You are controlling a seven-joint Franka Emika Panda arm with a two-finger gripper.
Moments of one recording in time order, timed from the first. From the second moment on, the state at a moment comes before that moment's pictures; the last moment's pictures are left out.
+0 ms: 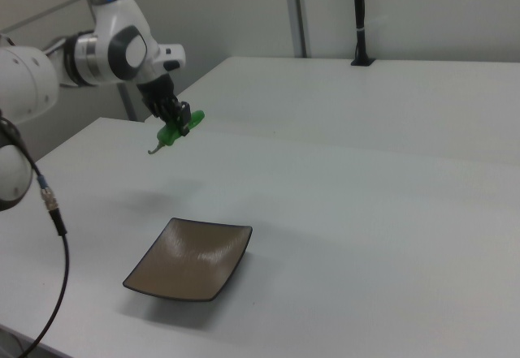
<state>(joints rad) 0.38 0.46 -0.03 -1.34 -0.05 2.04 0.41</state>
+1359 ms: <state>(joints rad) 0.20 0.02 -0.03 -1.77 0.04 1.62 0.23</state>
